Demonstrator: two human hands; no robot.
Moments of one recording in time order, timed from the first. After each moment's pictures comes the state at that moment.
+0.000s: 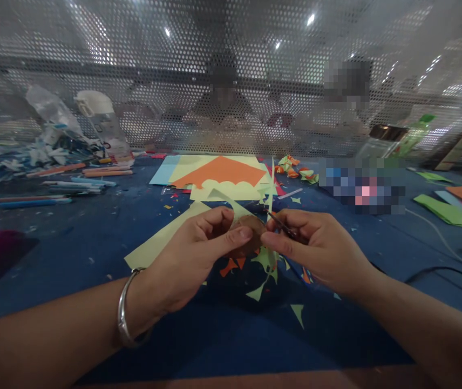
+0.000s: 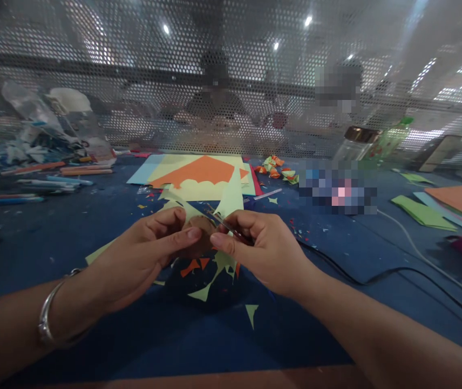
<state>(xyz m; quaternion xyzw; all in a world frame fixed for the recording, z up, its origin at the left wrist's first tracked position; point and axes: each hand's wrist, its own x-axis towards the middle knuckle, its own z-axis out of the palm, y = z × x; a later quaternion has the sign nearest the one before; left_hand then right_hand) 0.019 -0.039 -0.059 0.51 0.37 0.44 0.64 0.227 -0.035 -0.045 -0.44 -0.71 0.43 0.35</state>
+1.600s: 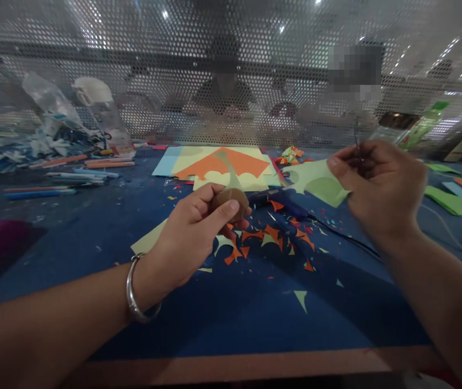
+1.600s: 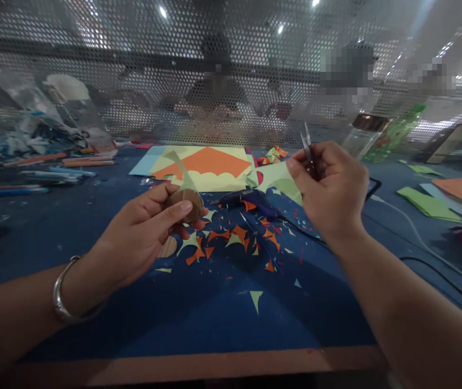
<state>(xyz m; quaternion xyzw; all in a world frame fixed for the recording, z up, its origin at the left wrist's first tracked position) 0.012 -0.031 -0.059 0.57 0.37 0.50 0.53 0.280 0.015 -0.035 -0.50 -0.63 -0.02 0.60</state>
